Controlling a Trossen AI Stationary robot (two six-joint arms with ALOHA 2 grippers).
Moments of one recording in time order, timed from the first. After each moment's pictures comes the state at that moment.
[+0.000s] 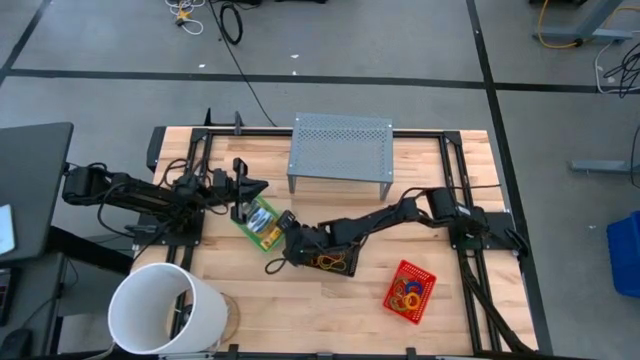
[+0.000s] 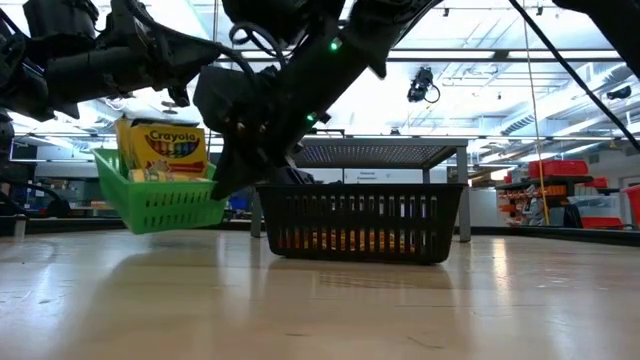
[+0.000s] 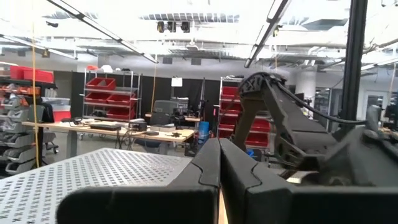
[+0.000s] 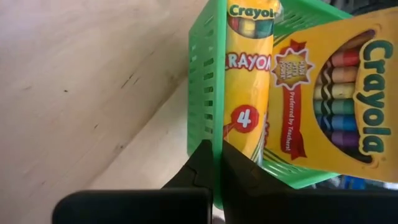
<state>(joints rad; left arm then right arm) 0.17 1.02 0.04 1.36 0.03 -0.06 0.19 2.26 1.64 -0.16 0.47 -1.04</state>
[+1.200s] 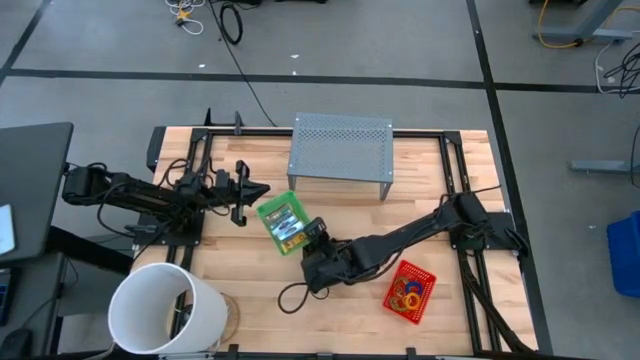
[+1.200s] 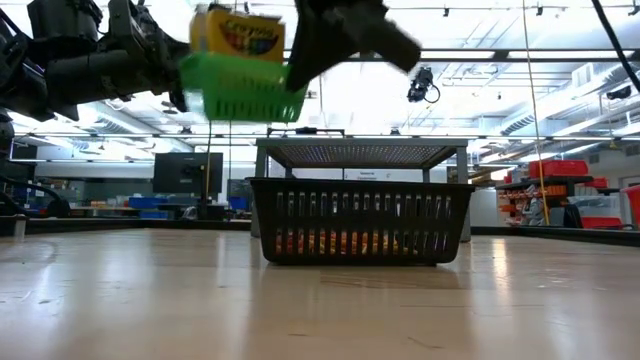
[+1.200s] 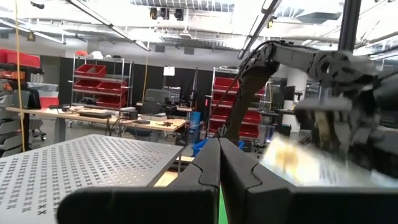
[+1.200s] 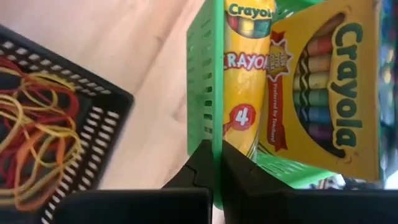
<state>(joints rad) 0.16 1.02 0.05 1.31 0.06 -0.09 0.40 2.08 1.79 -0.80 0.77 -0.52</state>
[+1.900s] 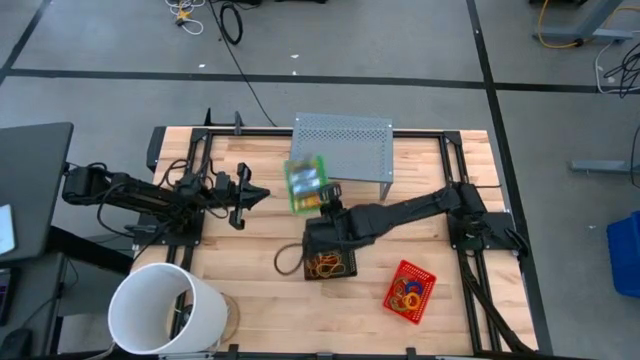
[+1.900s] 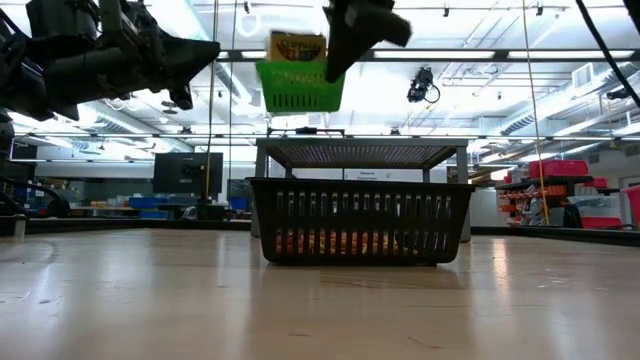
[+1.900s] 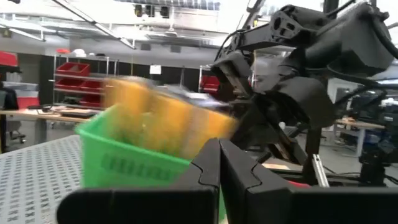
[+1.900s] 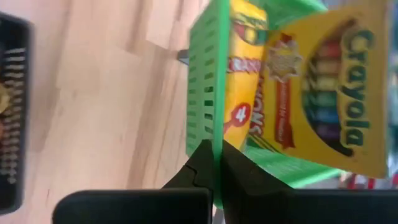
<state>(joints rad) 0.16 1.02 0.05 1.31 0.10 -0.10 0.26 2.06 1.99 -1.22 0.77 -0.21</state>
